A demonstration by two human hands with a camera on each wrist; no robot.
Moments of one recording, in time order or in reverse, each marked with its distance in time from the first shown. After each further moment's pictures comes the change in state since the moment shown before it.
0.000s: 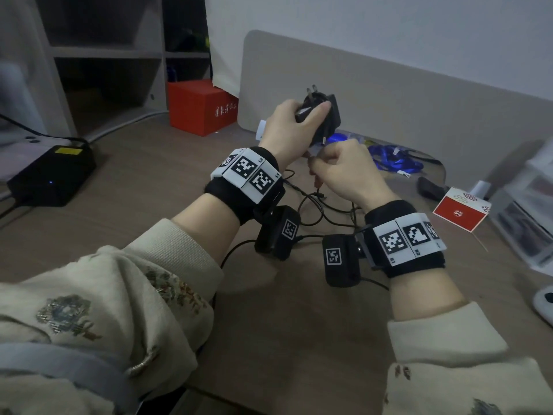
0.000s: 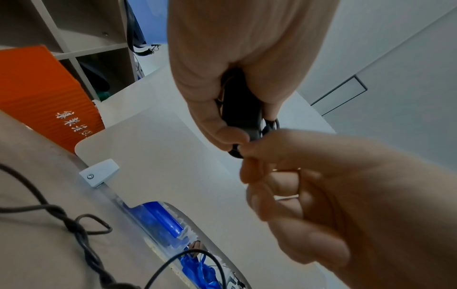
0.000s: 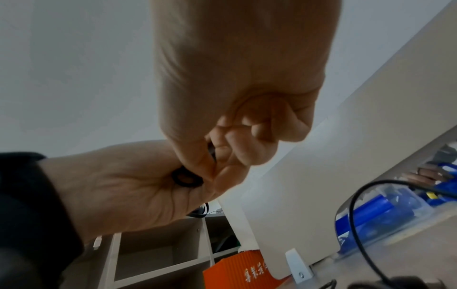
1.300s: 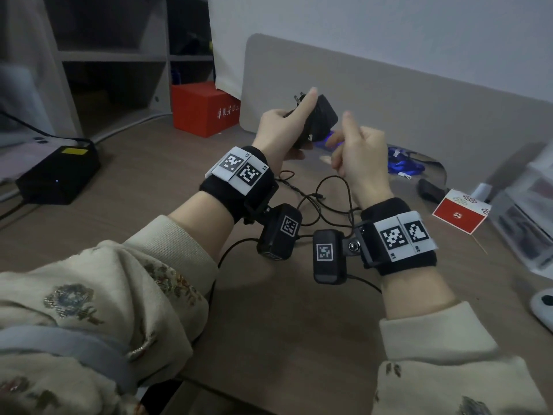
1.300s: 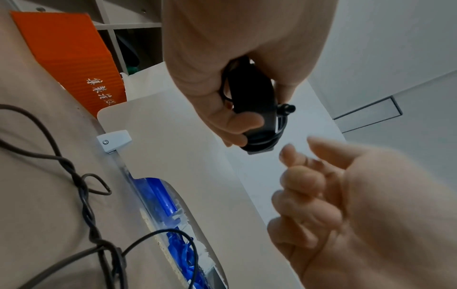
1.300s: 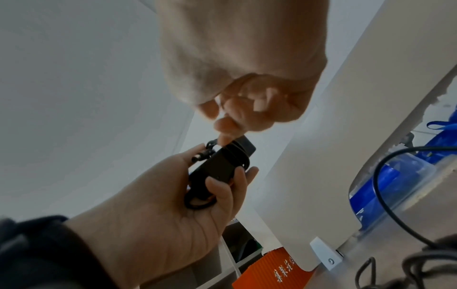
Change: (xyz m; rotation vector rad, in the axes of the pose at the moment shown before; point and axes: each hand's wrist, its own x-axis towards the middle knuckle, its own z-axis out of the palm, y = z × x) left_hand -0.010 0.012 -0.007 -0.199 -0.024 -0.221; right_hand 0.004 -0.008 -0.005 0.557 0.335 0.159
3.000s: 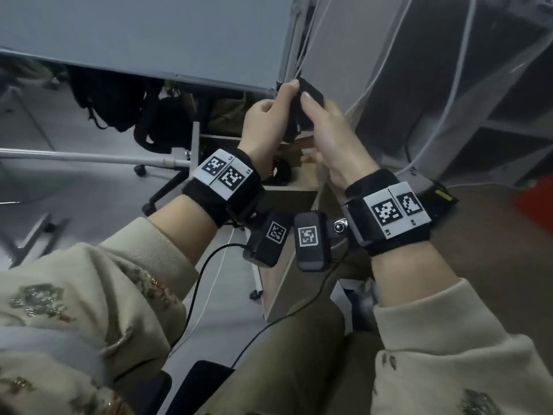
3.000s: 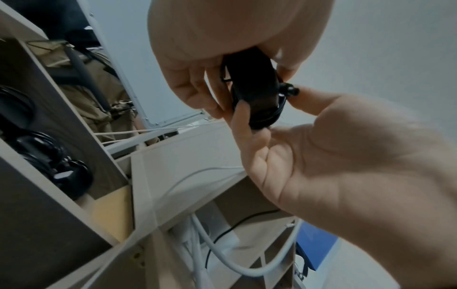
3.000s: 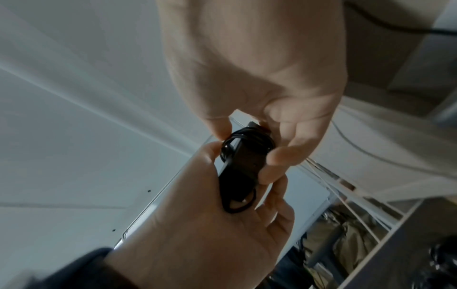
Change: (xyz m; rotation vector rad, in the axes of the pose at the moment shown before) left_hand -0.280 0.079 -0.389 0.072 1.136 0.181; right_hand -0.238 -0.240 0.360 0.450 -1.291 -0.076
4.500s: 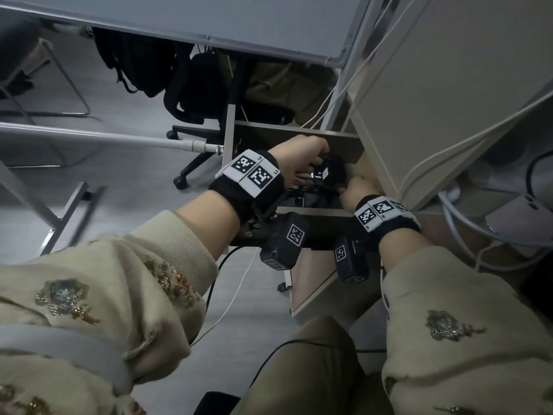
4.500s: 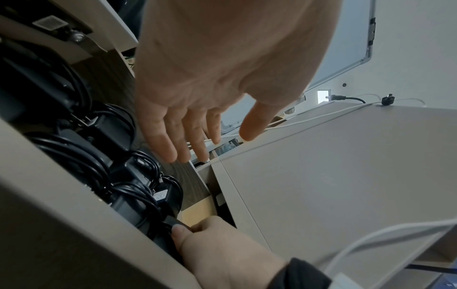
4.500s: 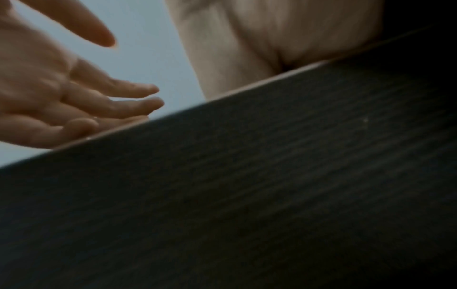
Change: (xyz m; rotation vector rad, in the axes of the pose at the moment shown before) left_hand 0.128 -0.069 -0.045 0.375 -0.163 -0.582; right_hand 0.160 0.168 0.037 -1.087 -0.173 0.497
